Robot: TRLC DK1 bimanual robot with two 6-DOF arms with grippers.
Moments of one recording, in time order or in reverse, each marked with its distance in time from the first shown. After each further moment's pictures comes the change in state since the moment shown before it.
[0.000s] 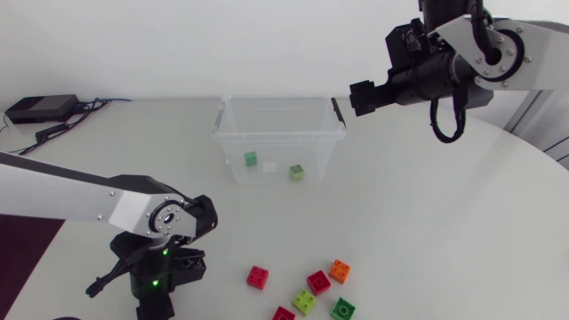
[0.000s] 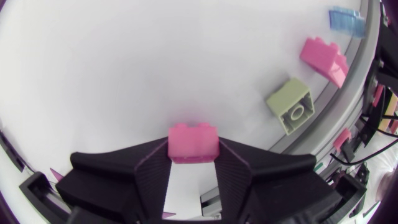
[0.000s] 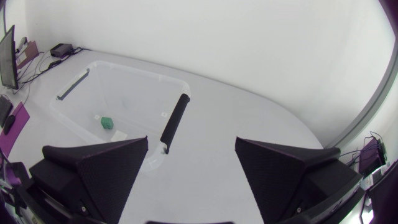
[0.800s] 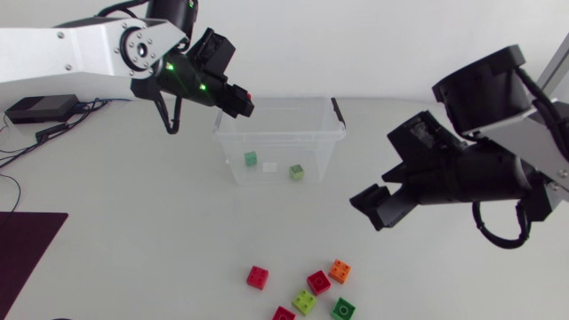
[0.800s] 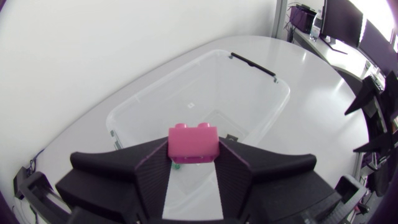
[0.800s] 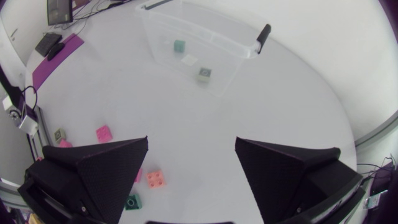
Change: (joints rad) left arm 0.202 0.062 0.732 0.613 0.293 -0.159; right arm 0.170 -0.393 -0.401 -0.261 -0.173 -0.053
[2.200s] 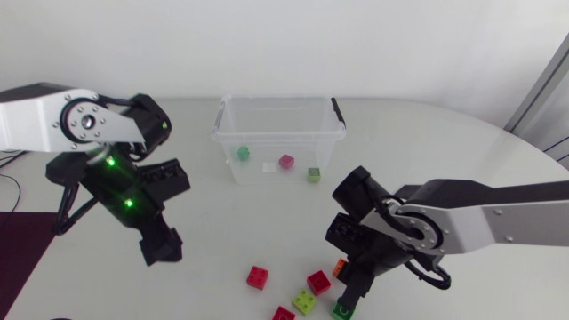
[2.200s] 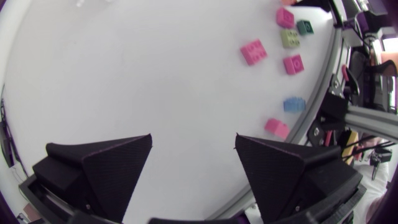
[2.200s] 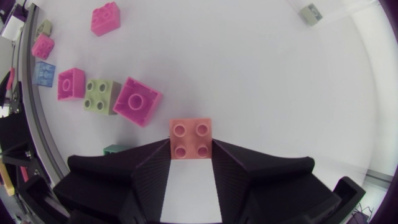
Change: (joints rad) left arm 0.010 -0.296 -0.473 -0.709 -0.086 0.253; right arm 0.189 0.386 -0.169 0.087 0.053 -0.131
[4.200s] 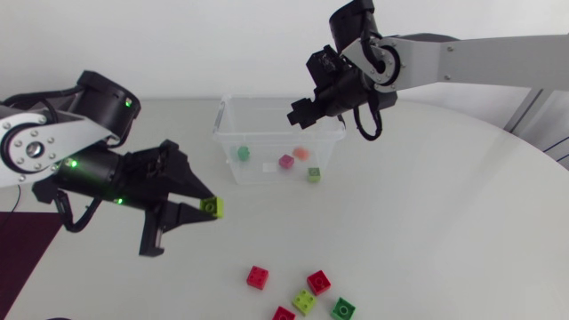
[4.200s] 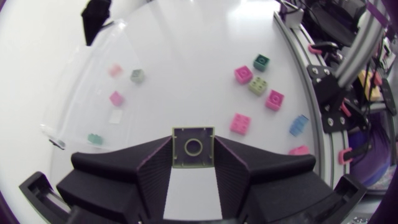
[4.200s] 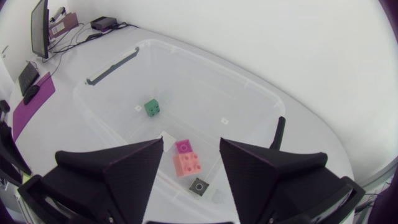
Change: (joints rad) left arm 0.032 -0.188 -0.117 0.447 0.402 0.555; right arm -0.220 0.353 0.822 0.168 -0.038 0.126
